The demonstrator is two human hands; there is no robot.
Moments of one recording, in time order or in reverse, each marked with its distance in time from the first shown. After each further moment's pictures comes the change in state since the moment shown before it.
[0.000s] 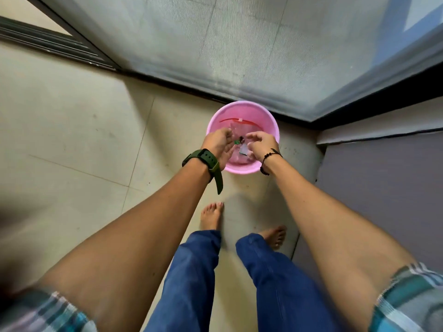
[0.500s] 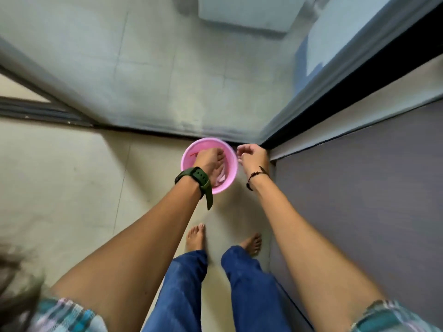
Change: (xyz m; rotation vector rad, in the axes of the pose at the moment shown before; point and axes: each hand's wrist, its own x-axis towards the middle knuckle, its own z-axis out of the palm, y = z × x) left_hand -0.139 0.038 0.051 0.148 -0.149 0.024; right_hand -0.134 -0.077 -0.087 0.224 0.352 -0.074
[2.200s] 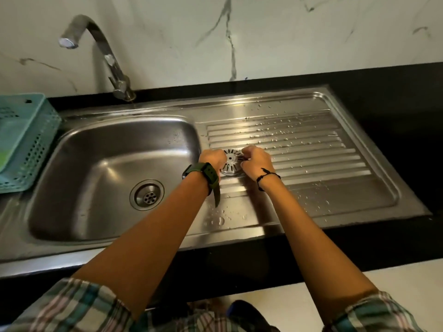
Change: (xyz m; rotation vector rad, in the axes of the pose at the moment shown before) left_hand -0.455 -0.450 0.310 1.796 -1.123 0.382; right_hand -0.481 0.268 -0.482 0.401 1.204 0.530
